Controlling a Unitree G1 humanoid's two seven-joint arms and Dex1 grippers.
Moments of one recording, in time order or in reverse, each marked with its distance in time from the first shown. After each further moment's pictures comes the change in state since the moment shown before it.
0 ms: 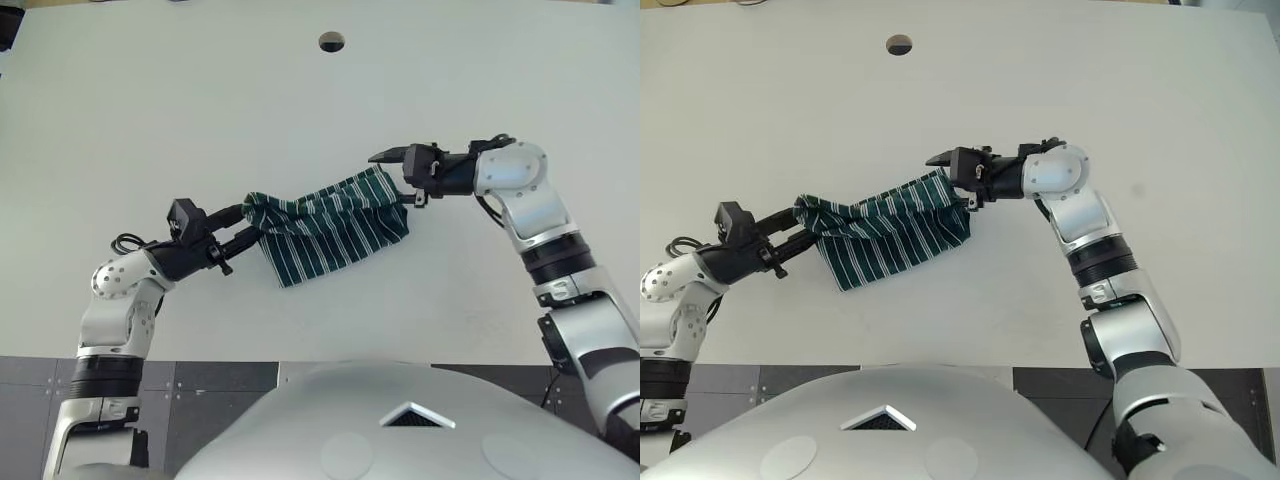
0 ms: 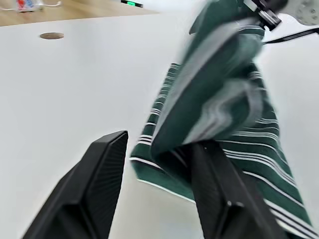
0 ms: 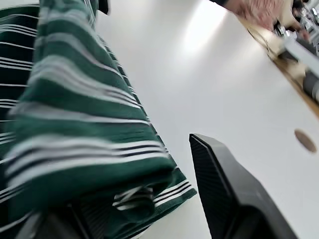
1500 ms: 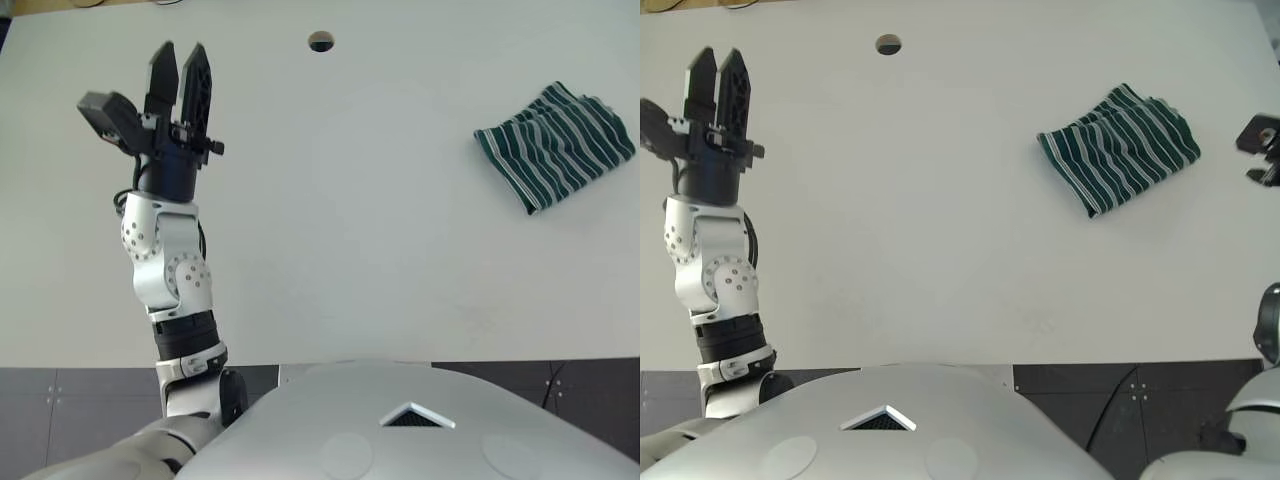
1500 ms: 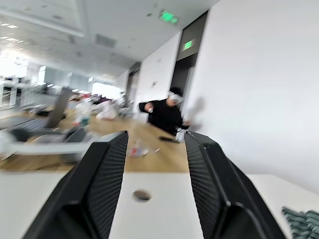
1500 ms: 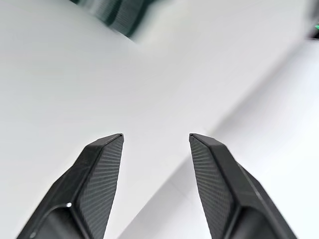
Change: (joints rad) left arm -0.284 -0.504 0.227 -0.205 0.031 -0.077 0.487; right arm -0.333 -0.644 -0.078 0.713 -0.523 0.048 -0.257
